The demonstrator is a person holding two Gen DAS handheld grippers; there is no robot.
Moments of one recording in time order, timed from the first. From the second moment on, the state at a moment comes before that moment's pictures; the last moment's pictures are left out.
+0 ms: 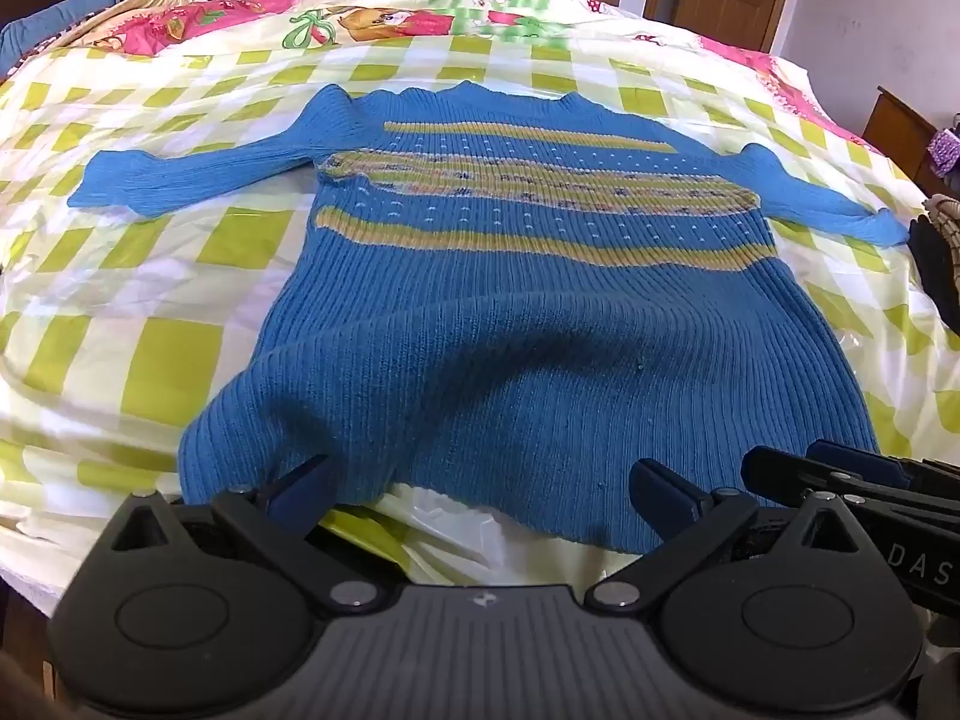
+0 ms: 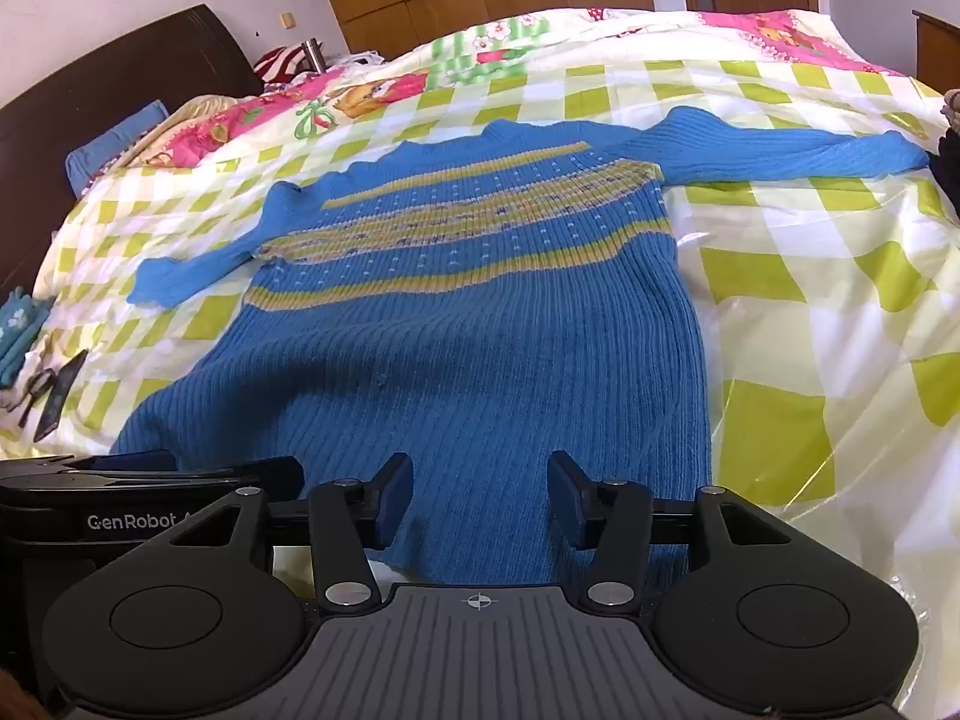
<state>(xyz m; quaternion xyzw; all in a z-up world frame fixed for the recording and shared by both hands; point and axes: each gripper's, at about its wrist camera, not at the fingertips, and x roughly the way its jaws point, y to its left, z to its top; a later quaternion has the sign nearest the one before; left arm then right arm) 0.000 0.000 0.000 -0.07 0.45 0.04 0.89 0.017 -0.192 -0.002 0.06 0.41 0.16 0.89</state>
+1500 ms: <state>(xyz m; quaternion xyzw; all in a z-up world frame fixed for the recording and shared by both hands) -0.001 -0.006 -0.002 -0.06 0.45 0.03 0.89 0.015 -0.192 -0.002 0.05 0.42 0.16 0.89</state>
